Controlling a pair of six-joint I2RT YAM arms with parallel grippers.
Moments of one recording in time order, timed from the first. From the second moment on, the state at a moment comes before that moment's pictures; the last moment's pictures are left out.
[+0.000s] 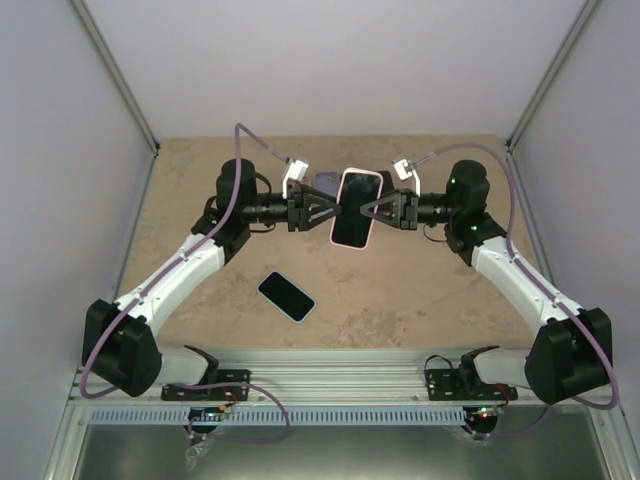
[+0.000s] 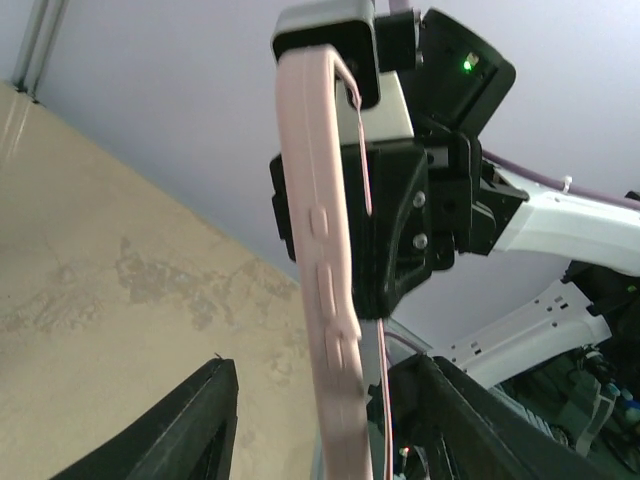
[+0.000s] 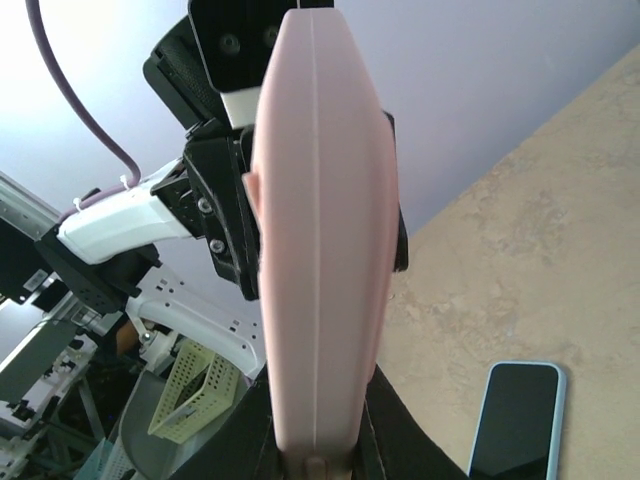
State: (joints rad) left arm -0.47 1.33 1.03 0.19 1.00 -0.52; right arm 0.33 1.29 0.96 0.26 -1.21 0.69
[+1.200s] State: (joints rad) left arm -0.49 1.23 0.92 0.07 1.10 -0.32; right arm 0.30 1.26 0.98 0.33 -1.27 0.76
